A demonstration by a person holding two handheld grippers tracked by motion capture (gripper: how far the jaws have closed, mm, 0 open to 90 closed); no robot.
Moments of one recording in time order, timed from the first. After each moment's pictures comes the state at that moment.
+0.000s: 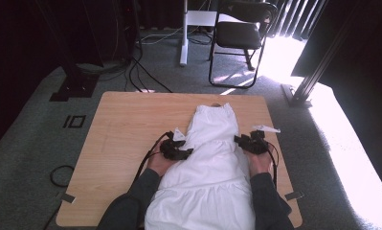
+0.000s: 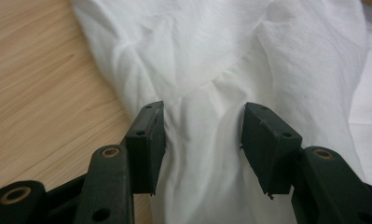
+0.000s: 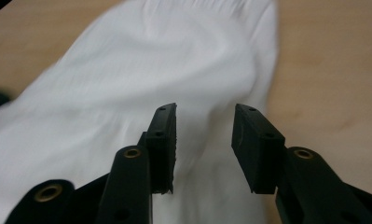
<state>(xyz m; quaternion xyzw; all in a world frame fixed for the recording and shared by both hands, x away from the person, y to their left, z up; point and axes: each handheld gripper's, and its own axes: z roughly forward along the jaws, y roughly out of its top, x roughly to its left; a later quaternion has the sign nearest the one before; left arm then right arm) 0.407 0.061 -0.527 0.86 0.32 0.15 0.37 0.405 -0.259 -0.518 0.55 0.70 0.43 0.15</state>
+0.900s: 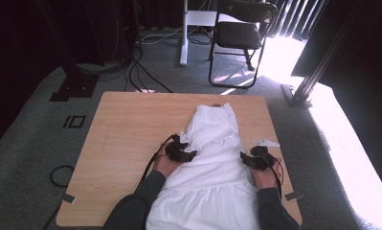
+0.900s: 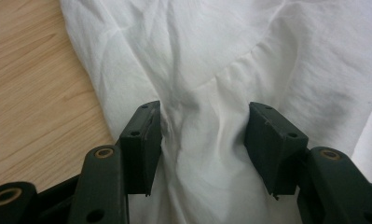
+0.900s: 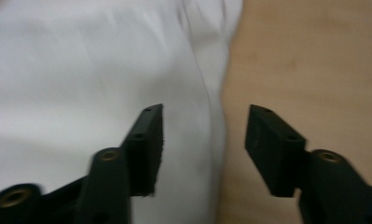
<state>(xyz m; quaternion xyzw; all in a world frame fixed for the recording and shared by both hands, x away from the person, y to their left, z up) 0.410 0.051 -0.547 0.86 0.34 0.16 0.36 0.363 -0.262 -0.524 0.55 0.73 0.34 0.22</state>
